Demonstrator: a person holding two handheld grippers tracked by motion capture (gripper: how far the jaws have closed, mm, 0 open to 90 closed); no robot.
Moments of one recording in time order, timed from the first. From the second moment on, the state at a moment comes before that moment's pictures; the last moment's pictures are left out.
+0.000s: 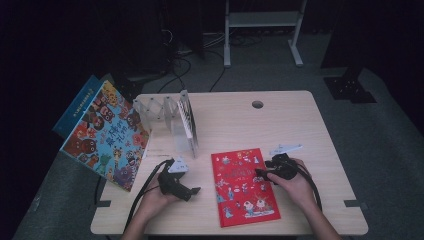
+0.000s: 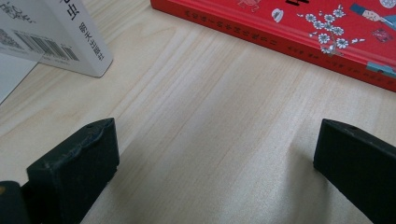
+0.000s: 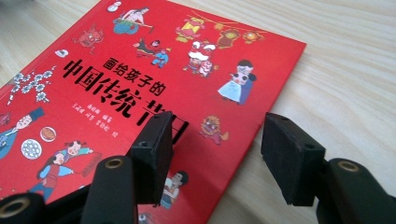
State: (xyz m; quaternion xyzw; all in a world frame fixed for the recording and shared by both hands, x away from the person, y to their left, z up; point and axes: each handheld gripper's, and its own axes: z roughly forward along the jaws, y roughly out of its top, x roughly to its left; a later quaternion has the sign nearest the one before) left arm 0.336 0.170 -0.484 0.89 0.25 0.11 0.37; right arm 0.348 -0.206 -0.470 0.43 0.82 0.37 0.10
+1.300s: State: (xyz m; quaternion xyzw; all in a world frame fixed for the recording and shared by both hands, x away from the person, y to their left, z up) left arm 0.316 0.143 -0.478 0.89 0.22 0.08 0.39; right arm 0.378 -0.166 -0.464 0.40 0.83 0.37 0.11
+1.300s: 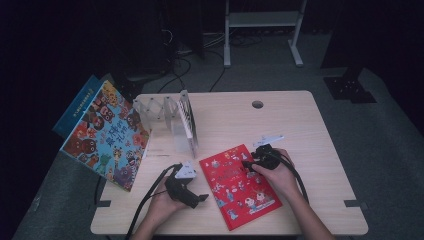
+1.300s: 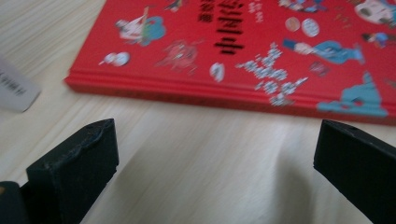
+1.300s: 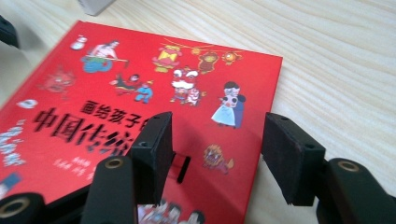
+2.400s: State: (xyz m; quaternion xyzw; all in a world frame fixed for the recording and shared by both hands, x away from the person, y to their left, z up) left arm 0.312 0.108 -0.484 0.90 0.19 0.08 0.38; right arm 0.391 -0.191 -0.442 0.43 0.87 0.25 -0.03
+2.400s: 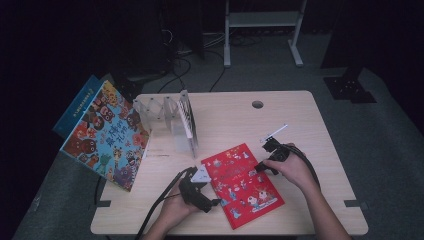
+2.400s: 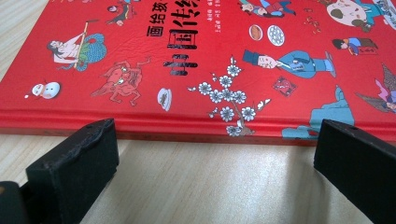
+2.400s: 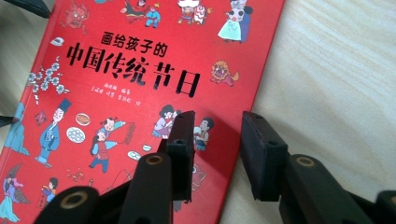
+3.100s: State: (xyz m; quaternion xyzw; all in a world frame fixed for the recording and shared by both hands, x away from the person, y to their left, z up) left arm 0.312 0.108 -0.484 0.90 0.19 0.08 0.38; right arm 0.408 -0.190 -0.451 0.48 0.84 0.23 -0.10
